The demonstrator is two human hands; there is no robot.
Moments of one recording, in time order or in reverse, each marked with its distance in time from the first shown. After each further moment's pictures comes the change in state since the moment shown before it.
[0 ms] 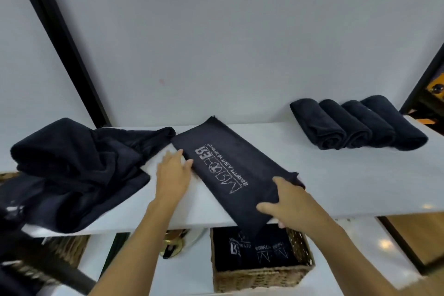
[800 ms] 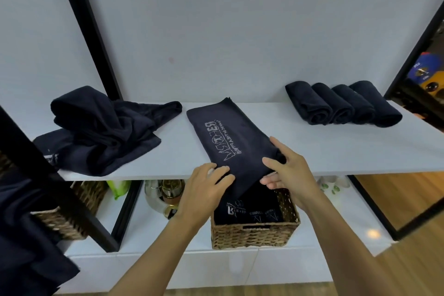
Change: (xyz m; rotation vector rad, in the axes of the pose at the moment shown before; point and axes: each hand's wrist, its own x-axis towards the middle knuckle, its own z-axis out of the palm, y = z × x) left_hand -0.149 0.000 0.021 0.243 0.230 0.875; right_hand -0.056 0.010 0.022 0.939 0.141 -0.111
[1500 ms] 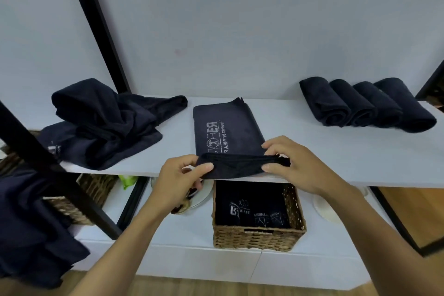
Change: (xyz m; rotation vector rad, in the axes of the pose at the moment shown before) left_hand 0.021 -0.014 -0.049 -0.921 -0.037 -0.853; right_hand 0.040 -0.018 -0.033 -0.754 -0.368 -0.478
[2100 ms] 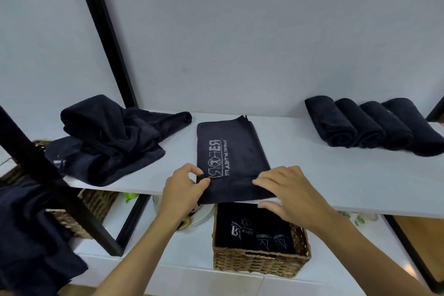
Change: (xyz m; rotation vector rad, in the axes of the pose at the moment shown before) left_hand 0.024 0.003 0.015 0.358 0.206 -0.230; right_hand 0.008 0.037 0.025 -0.685 0.022 -0.356
